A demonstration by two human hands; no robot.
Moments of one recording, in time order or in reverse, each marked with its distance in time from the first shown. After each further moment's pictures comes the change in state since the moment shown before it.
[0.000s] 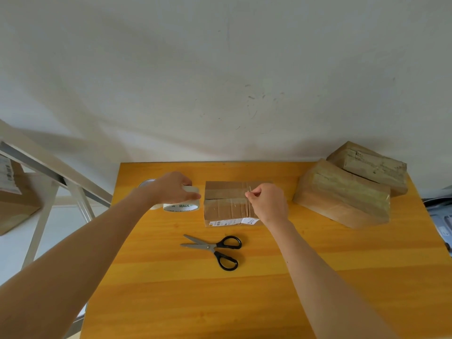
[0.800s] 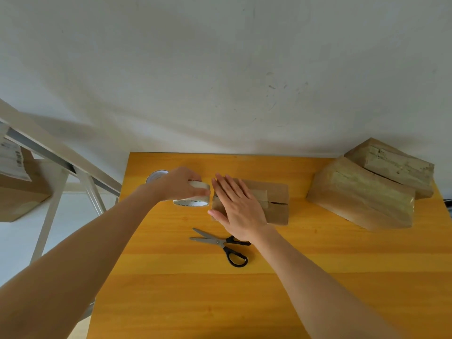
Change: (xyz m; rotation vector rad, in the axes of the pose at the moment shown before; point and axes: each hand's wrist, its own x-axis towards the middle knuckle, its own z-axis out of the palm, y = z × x) left_hand -0.001 -0.011 0.002 -0.011 0.009 0.009; right_hand -0.016 -0.026 0.062 -0.433 -0.149 -0.757
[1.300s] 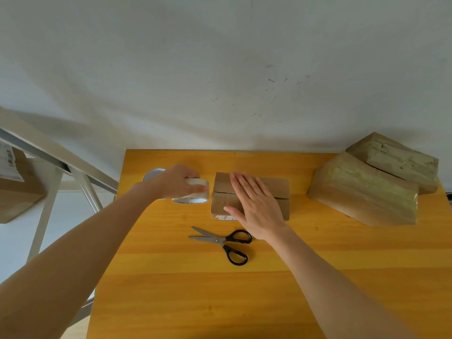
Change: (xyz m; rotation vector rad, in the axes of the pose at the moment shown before) left_hand 0.006 -0.008 0.003 -0.007 -0.002 0.030; right_hand -0.017 0.028 0.003 -0.029 0.024 0.081
